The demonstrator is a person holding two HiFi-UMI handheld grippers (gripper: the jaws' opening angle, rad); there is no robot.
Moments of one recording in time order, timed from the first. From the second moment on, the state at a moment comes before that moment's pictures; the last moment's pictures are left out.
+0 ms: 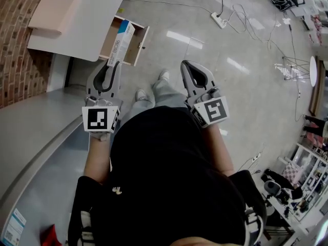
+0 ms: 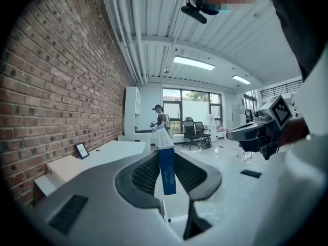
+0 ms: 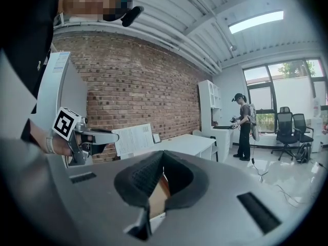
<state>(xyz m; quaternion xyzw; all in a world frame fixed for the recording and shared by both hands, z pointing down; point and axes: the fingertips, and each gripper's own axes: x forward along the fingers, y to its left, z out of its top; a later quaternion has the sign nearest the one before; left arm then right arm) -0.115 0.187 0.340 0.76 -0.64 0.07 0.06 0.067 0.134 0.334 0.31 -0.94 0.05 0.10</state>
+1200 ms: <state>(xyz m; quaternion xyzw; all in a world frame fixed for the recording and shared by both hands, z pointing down) -0.116 0.048 0.425 0.67 -0.70 0.16 0.17 0.041 -0.043 0.359 0.19 -0.97 0.08 0.12</state>
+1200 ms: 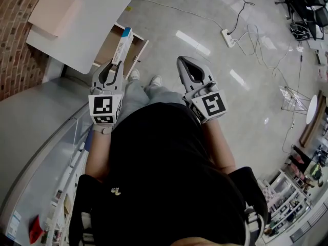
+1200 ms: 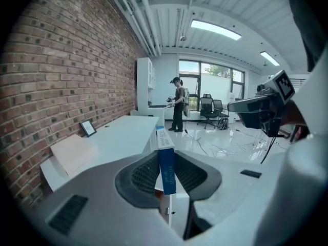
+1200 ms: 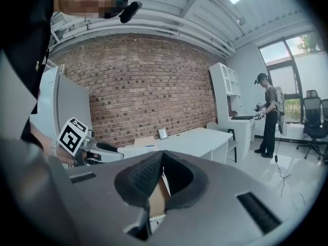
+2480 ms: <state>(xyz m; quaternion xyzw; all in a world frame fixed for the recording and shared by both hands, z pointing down) -0.159 0.019 0.731 0.68 -0.50 0.42 0.33 0.027 -0.052 0.421 0.31 -0.91 0.14 0.23</state>
